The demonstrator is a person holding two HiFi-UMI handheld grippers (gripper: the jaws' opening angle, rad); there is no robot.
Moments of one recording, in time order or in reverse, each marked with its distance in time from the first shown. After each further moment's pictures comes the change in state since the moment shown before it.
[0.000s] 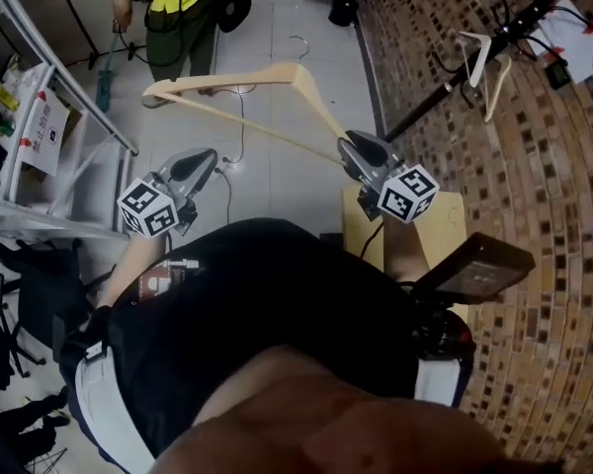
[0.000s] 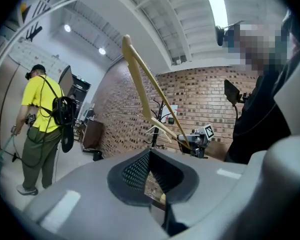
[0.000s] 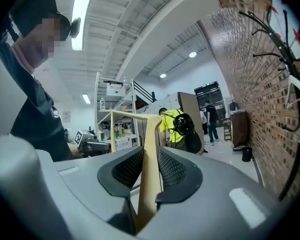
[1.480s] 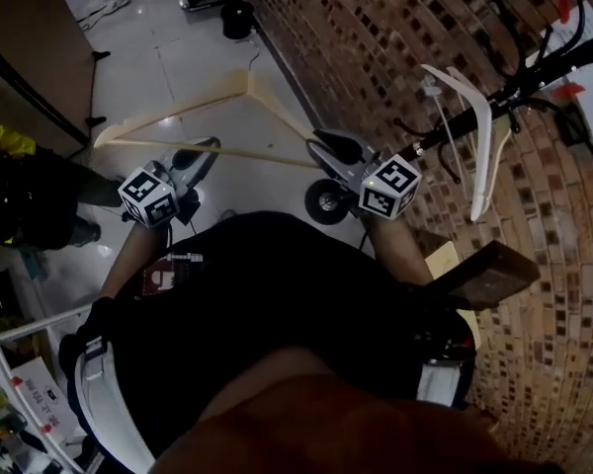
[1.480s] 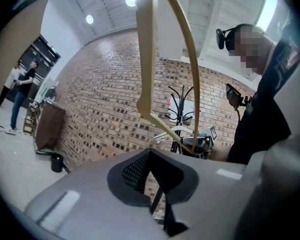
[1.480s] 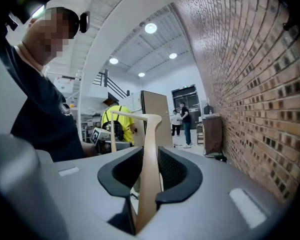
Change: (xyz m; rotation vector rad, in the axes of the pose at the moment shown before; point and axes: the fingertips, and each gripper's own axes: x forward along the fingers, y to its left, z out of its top) left arm 0.572 0.311 0.055 -0.044 0.064 -0.450; right arm 0.183 -0.481 0.087 0.017 0.003 -0.256
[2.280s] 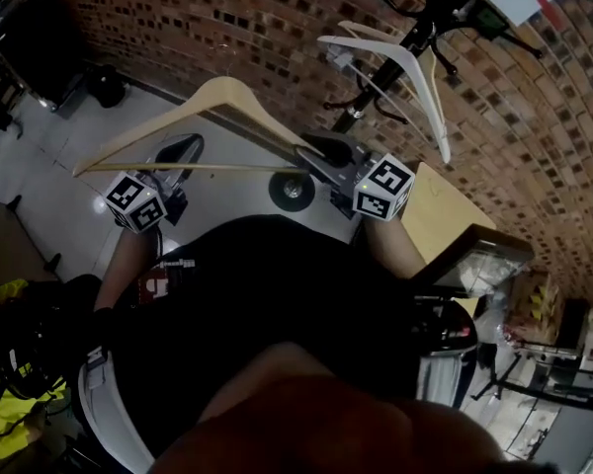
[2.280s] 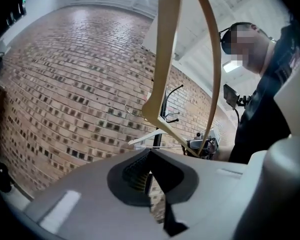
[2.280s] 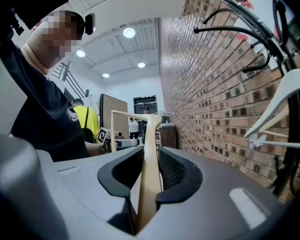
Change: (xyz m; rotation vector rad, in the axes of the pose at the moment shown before) left arm 0.192 0.048 0.039 -0.015 0.092 -0.553; right arm -0.044 -0.075 0.032 0.017 -0.071 -0.530
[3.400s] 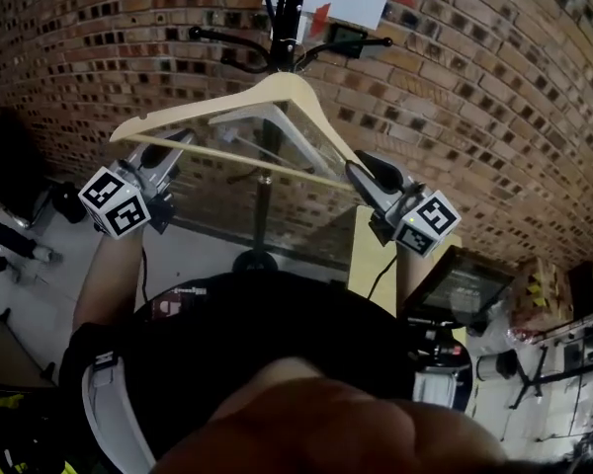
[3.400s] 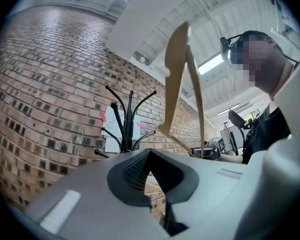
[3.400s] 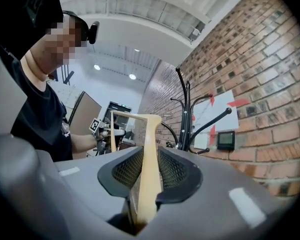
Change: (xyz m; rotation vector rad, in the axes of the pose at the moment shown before) left arm 0.192 -0.170 0.148 0.212 -0.131 -0.285; right arm -0.303 -0.050 0.132 -0.247 -0.227 -0.419
